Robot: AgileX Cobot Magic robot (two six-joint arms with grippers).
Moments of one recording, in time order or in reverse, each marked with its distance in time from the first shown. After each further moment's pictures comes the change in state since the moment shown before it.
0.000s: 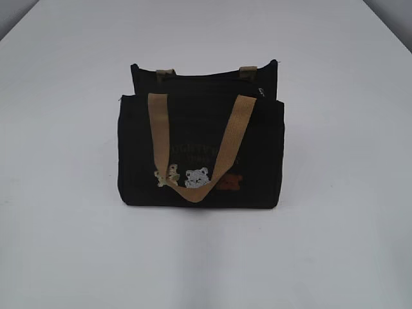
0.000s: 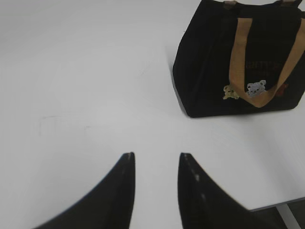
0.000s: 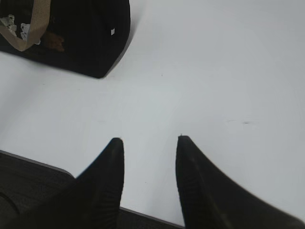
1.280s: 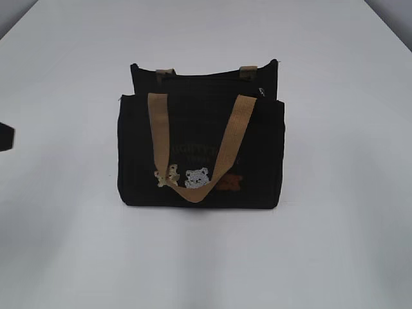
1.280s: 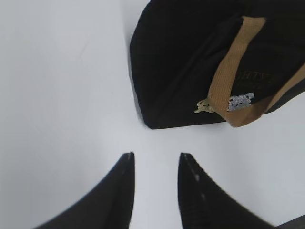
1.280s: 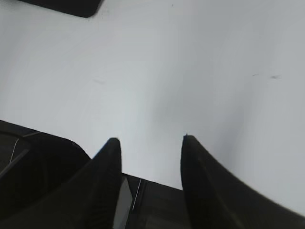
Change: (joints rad) left arm 0.000 0.980 -0.165 -0.319 -0.428 0.184; right arm 0.000 0.868 -0.291 0.007 -0.005 0.024
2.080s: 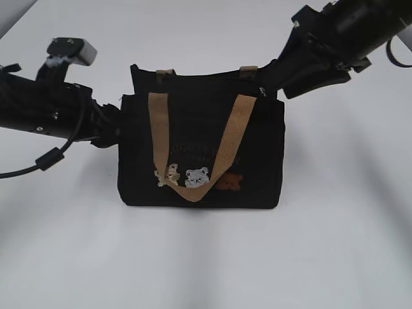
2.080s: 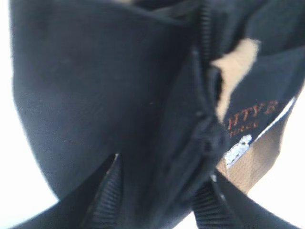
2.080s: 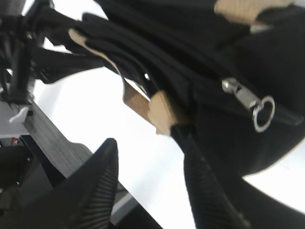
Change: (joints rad) left arm 0.000 0.707 -0.167 -1.092 -0.113 1.504; right arm 0.000 0.874 -0.607 0.673 0.035 -0.368
